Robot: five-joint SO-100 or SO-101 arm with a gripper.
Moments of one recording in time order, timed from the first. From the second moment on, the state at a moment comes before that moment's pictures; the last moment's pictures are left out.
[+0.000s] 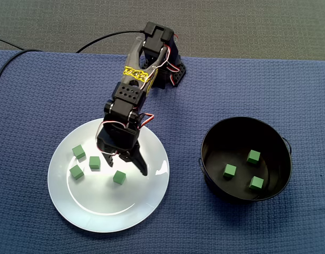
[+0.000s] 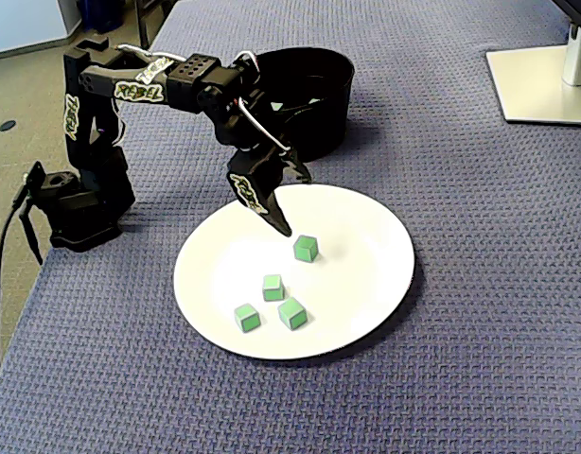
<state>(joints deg) 21.7 71.5 78.6 59.1 -82.4</state>
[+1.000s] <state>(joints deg) 24.2 63.2 82.4 45.8 -82.1</state>
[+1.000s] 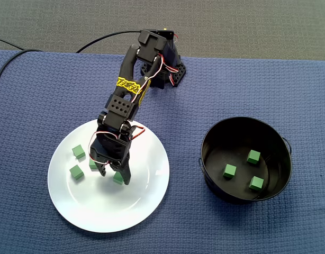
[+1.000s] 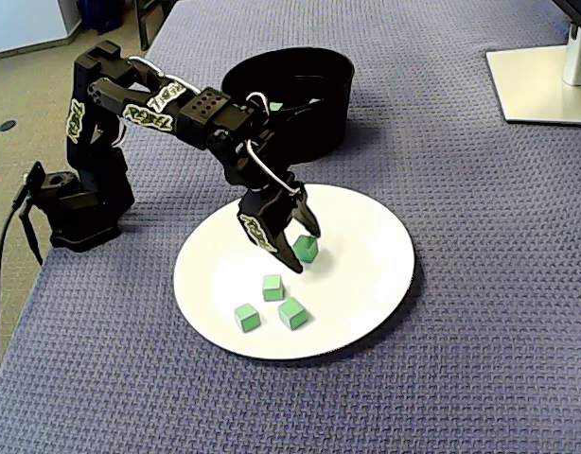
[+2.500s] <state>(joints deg) -26.8 99.8 62.7 59.6 -6.0</state>
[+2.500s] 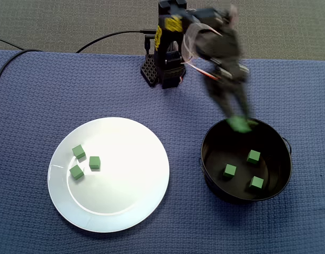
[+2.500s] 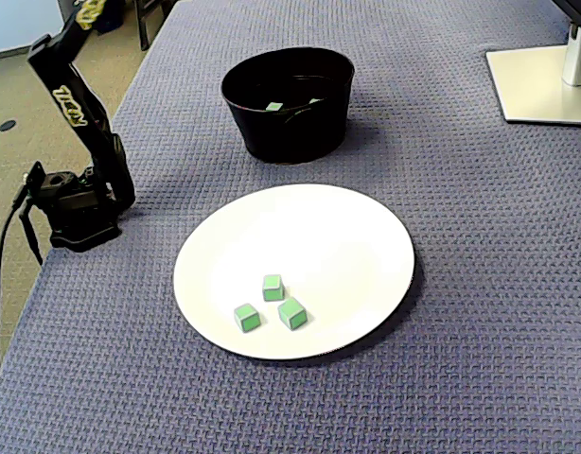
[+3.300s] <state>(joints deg) -33.7 79.0 67.0 74.7 -20.6</state>
